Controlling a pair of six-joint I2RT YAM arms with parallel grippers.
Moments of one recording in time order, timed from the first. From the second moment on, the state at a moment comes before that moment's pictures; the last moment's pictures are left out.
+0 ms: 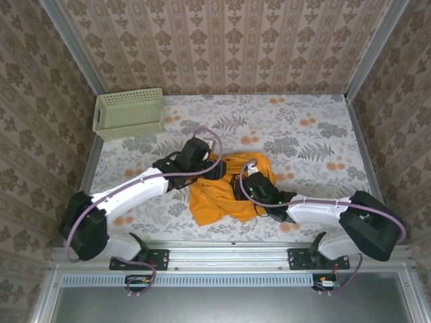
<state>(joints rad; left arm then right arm) -0.81 1.42 0.96 -0.36 0.01 -0.49 0.84 1.36 0.49 0.31 0.24 0.63</state>
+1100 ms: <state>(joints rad) -0.77 1.30 0.75 -0.07 0.13 -0.54 0.78 1.25 0.39 0.25 0.27 0.76</state>
